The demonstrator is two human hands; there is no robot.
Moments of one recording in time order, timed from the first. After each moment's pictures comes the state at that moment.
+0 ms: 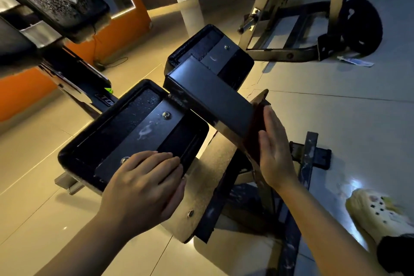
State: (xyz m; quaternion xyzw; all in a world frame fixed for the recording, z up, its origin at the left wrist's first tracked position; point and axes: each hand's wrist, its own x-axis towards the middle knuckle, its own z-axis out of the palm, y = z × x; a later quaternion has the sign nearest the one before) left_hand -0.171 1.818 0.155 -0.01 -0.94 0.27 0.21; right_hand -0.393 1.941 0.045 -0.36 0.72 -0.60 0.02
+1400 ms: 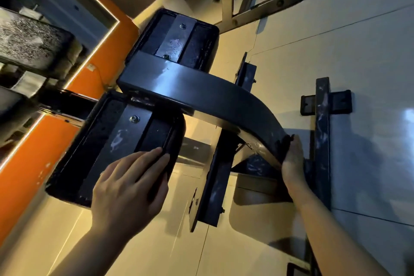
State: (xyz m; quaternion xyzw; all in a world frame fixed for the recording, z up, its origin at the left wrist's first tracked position) left_hand -0.174 1.826 0.161 0.04 -0.94 0.29 0.15; right_hand -0.366 1.947 -0.106 0.04 0.62 -0.74 0.25
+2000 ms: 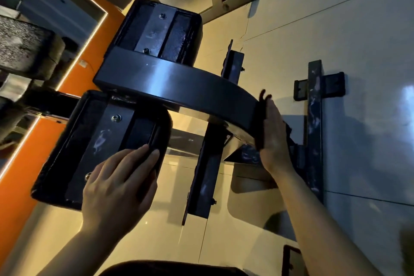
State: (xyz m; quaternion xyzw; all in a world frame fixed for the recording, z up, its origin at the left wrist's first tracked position) left_hand -0.177 1.831 0.160 0.04 -0.95 0.29 0.10; right_hand -0.374 1.940 -0.074 -0.17 0.63 -0.75 0.08
